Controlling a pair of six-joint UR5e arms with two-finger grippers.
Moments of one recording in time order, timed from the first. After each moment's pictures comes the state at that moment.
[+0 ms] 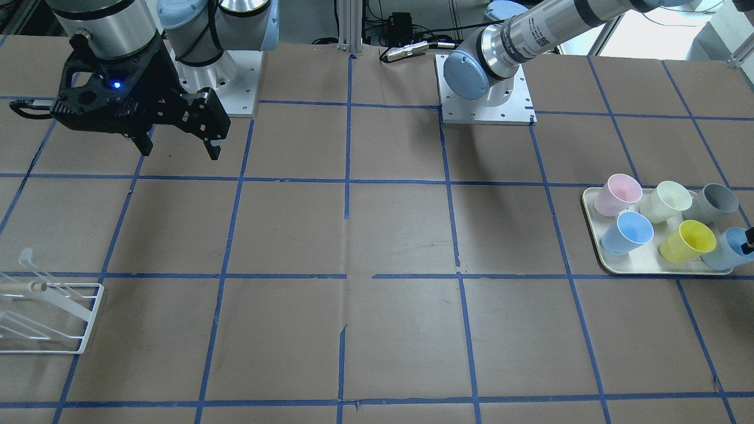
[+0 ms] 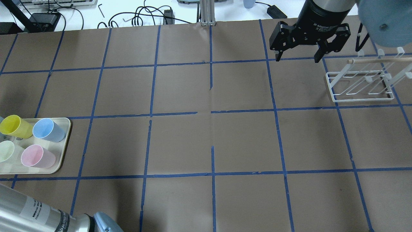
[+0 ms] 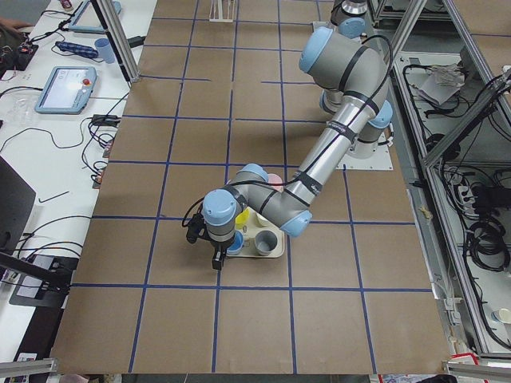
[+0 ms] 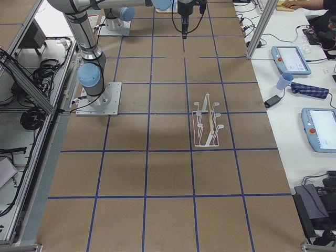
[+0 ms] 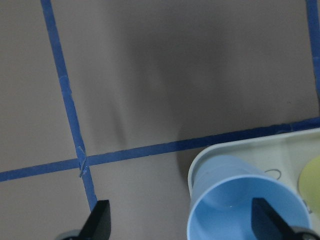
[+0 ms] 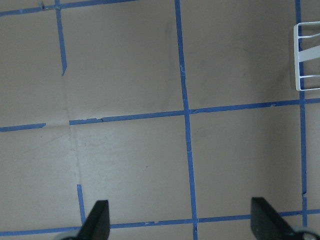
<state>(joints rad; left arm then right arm) -0.65 -2.19 -1.41 -1.05 1.59 1.10 1.60 -1.54 1.49 -1.58 -1.54 0.12</state>
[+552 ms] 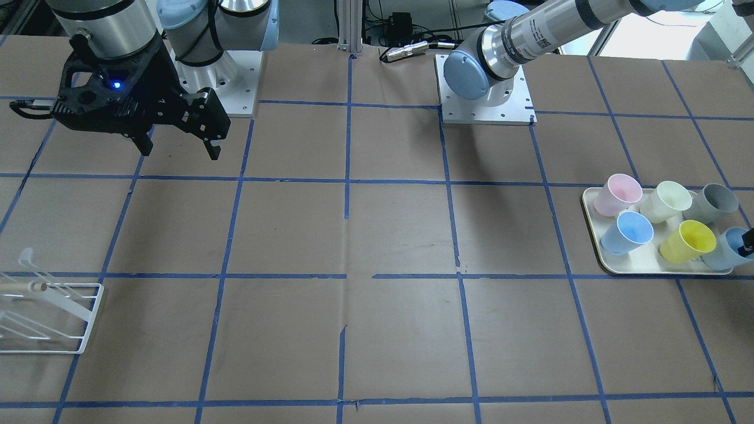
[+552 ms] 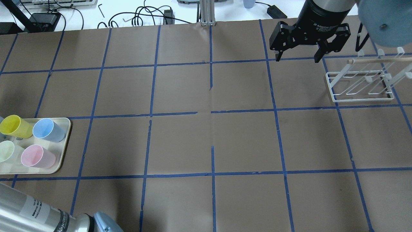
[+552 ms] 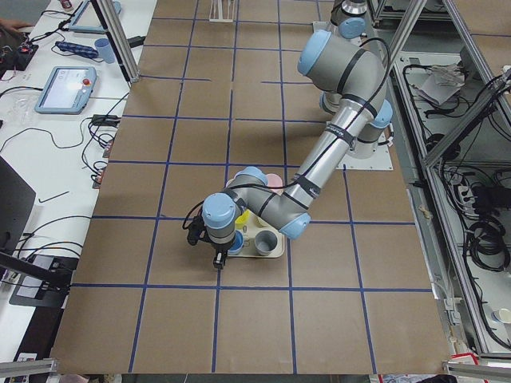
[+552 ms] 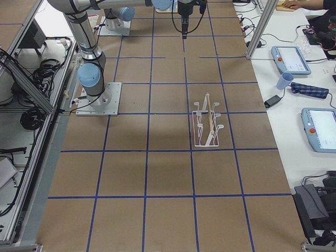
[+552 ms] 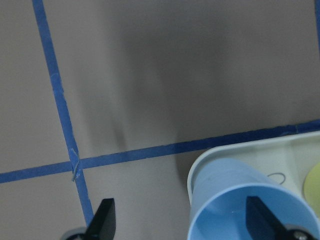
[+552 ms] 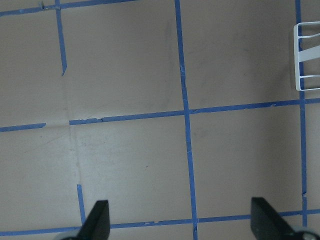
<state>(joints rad) -0.65 -2.20 -1.41 -1.05 1.59 1.10 1.60 -1.54 1.49 -1.58 -1.54 0.12</state>
